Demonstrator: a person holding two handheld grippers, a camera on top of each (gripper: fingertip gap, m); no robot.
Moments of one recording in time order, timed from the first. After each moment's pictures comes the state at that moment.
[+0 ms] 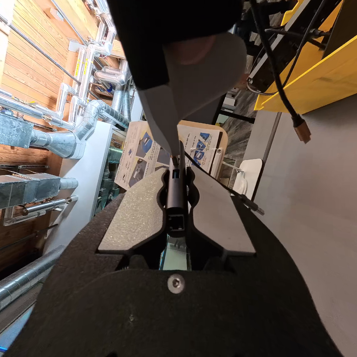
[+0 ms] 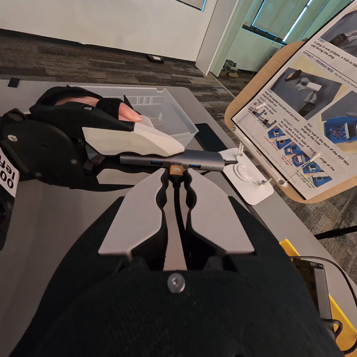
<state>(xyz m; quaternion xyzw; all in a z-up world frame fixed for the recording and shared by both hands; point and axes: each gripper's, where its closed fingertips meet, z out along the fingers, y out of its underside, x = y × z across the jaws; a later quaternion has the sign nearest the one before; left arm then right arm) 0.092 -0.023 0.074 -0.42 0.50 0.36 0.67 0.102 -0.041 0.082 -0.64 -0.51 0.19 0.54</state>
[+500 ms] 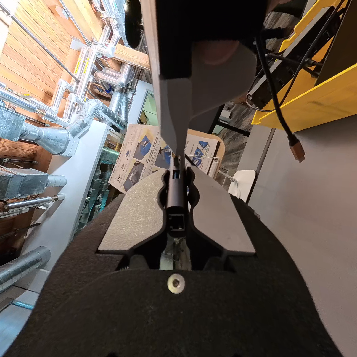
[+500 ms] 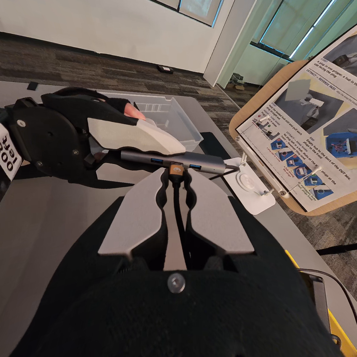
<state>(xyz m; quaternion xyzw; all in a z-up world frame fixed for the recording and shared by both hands) 0.094 -0.032 0.082 -0.43 0.49 0.32 0.69 0.102 -0.050 0.090 -0.61 -0.53 0.20 0.55</state>
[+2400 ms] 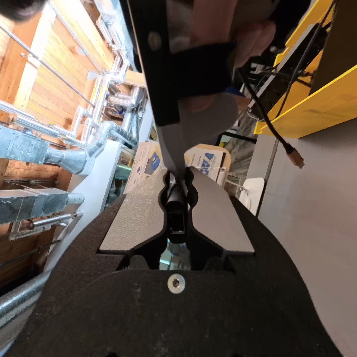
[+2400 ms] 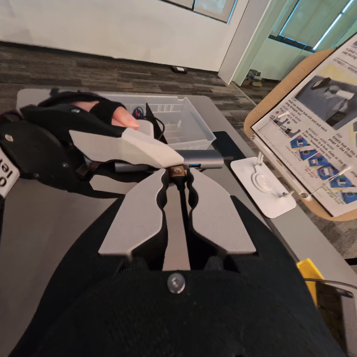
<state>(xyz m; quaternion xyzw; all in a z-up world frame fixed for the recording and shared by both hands) 0.110 -0.051 0.087 -0.38 0.51 0.34 0.70 0.096 -0.052 0.083 -0.62 -0.54 0.24 0.52</state>
